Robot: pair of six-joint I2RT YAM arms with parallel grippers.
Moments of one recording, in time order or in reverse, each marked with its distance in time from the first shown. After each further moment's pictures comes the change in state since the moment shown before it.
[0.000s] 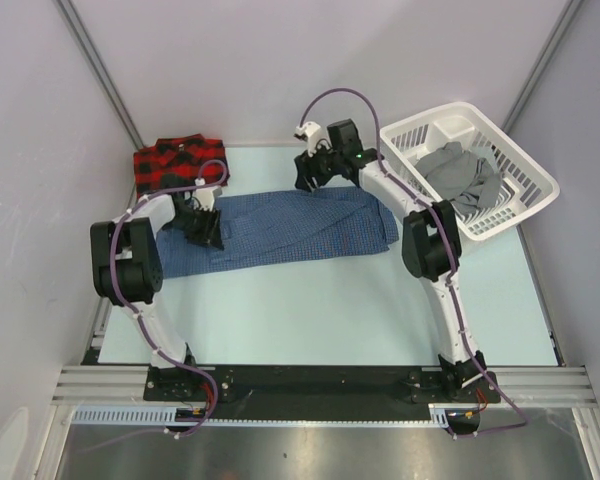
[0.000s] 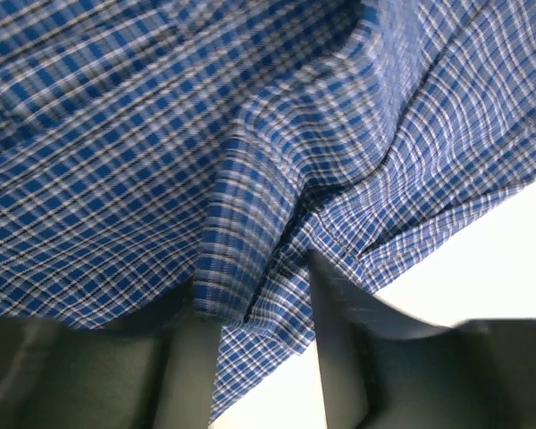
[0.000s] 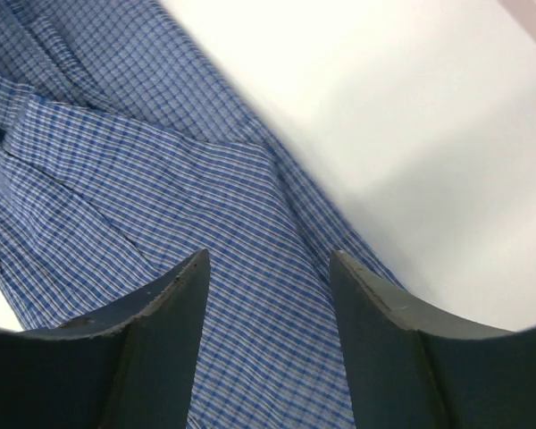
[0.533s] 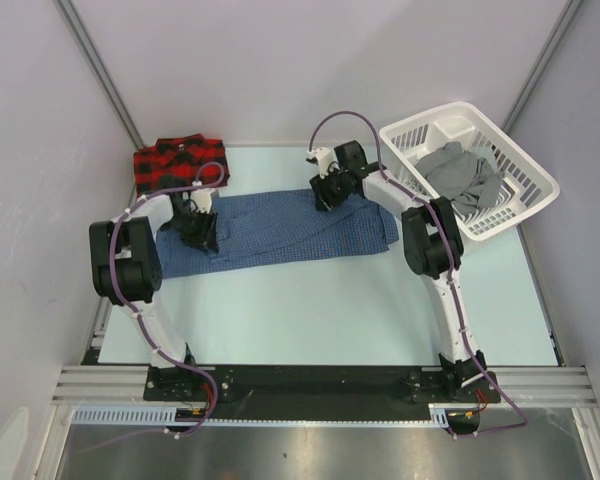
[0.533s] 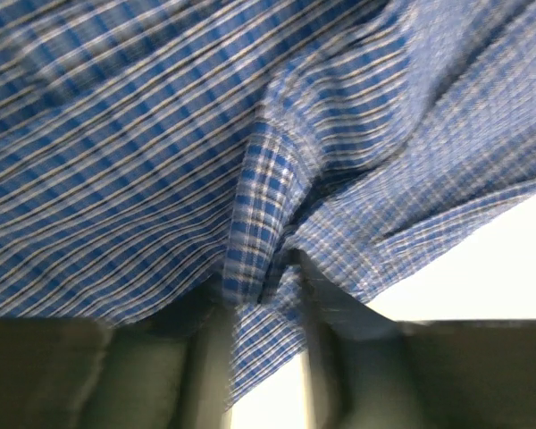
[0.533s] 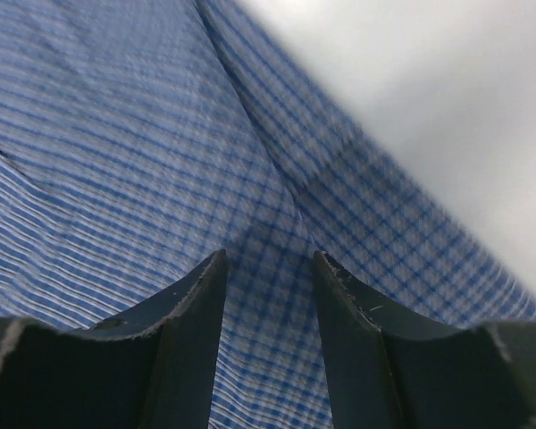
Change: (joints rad) left arm 0.019 0.014 0.002 -0.018 -0.032 0.011; right arm -0.014 0.024 -0.130 -0.037 0.089 -0.033
